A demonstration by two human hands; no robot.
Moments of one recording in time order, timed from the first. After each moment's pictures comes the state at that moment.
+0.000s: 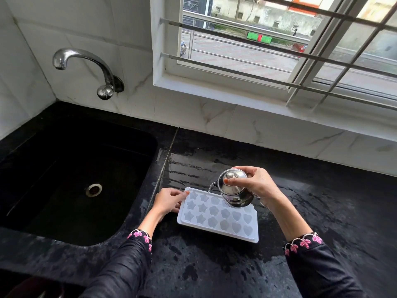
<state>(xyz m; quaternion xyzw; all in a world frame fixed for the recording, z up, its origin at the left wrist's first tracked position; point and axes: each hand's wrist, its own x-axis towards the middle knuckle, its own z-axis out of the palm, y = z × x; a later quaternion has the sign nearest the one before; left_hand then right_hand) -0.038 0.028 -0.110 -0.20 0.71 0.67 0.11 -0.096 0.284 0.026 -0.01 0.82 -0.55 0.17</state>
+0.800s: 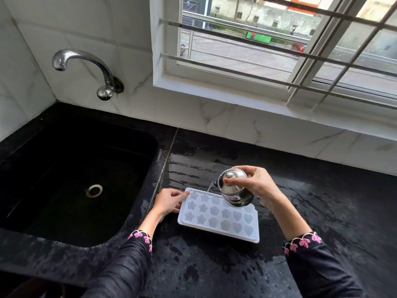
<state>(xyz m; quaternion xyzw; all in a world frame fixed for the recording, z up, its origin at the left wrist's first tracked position) -0.037 0.027 -0.109 -0.20 0.71 0.67 0.11 -0.097 0.281 0.025 -0.01 0.83 -0.54 0.16</state>
